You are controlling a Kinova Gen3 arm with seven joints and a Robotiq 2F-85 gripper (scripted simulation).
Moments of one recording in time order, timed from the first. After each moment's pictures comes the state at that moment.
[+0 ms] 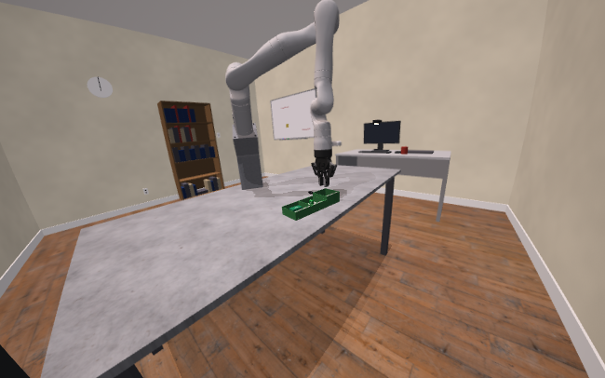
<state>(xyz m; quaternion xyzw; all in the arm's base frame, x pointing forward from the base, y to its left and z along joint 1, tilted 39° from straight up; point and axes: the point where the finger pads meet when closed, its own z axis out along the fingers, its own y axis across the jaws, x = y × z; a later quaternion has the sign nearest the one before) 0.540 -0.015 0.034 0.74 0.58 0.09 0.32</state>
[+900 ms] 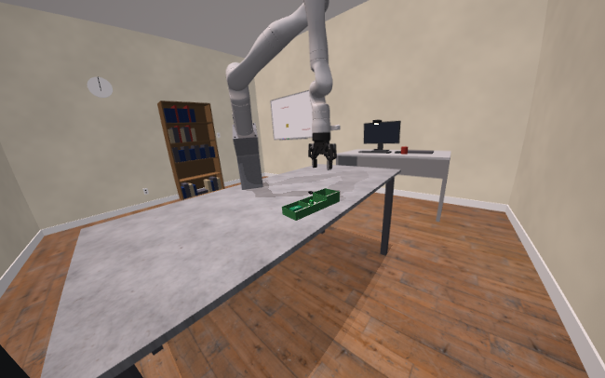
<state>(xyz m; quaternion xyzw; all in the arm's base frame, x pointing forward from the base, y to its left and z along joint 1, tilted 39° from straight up) 0.502 0.004 0.086 0.74 0.58 0.08 0.32</state>
